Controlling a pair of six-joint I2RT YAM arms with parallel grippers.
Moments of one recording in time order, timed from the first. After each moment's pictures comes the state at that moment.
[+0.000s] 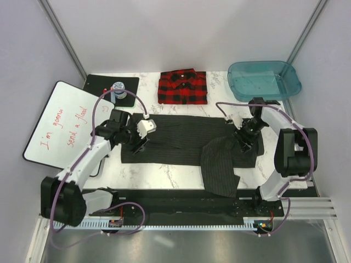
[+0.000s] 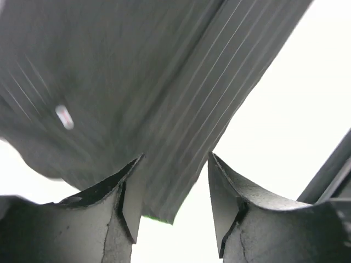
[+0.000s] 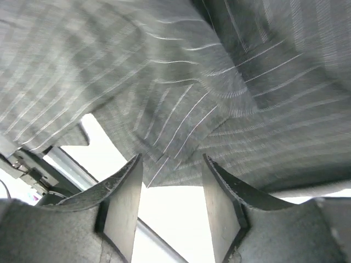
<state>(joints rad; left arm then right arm) -0.23 1.23 0.84 -0.69 0.42 0.73 0.01 1.73 1.17 -1.10 -0.30 -0.86</state>
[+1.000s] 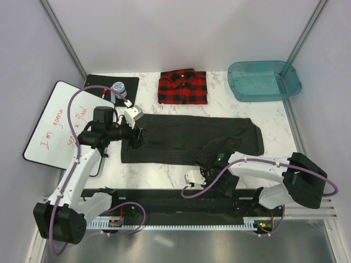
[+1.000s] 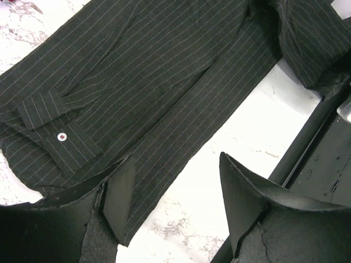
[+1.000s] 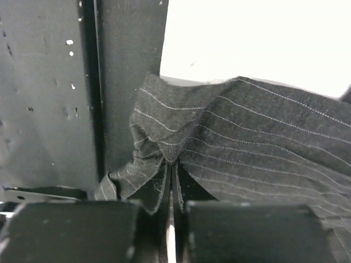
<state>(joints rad) -0.15 1.03 0.91 -0.66 0.66 0.39 1.03 1.39 0.74 -0.80 -0.12 -0.69</state>
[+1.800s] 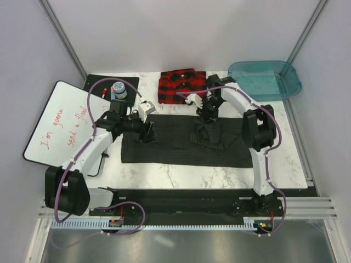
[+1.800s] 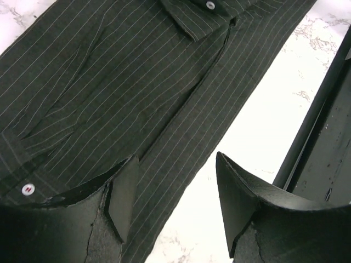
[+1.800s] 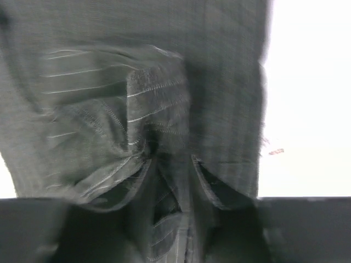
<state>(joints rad) -0.22 1.29 0.95 -0.51 0.73 0.37 0.36 2.21 1.92 -1.16 -0.45 -1.00</state>
